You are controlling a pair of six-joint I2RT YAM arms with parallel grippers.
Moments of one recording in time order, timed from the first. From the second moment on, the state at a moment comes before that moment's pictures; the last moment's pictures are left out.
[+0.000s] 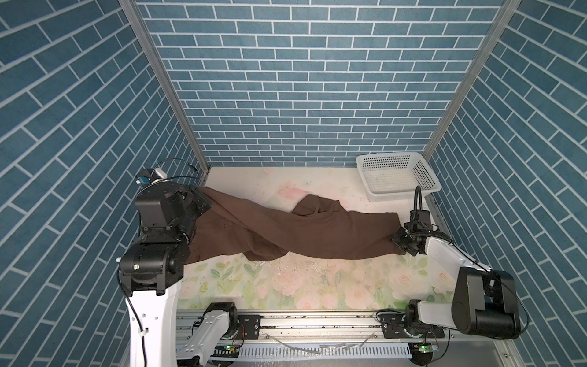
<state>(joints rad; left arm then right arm) 0.01 0.91 1.56 -1.01 -0.21 -0.58 -0.03 1.29 0.70 -0.44 -0.10 0.57</state>
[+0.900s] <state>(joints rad) 0.01 0.91 1.49 -1.00 -0.18 -0.60 0.45 1.77 2.10 -0.54 -0.08 0.50</state>
